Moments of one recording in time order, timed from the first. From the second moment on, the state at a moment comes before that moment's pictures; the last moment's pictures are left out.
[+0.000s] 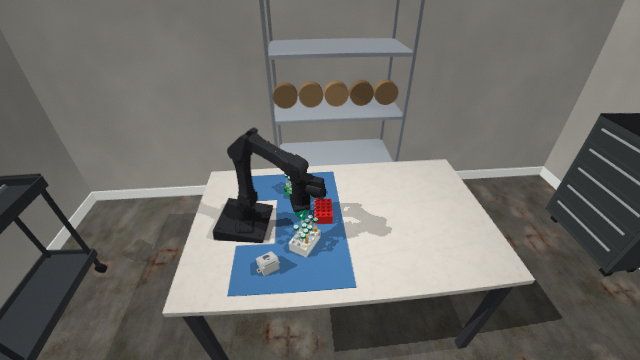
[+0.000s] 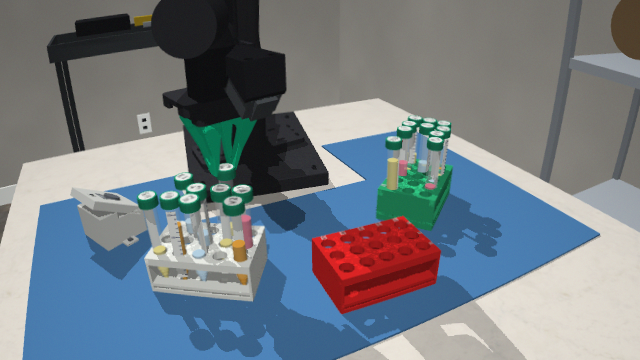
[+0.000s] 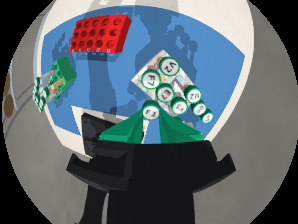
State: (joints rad) arm -0.54 1.44 1.22 -1.21 -0.05 -0.67
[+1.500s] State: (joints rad) arm -0.55 1.43 1.38 -1.36 -0.05 -0.68
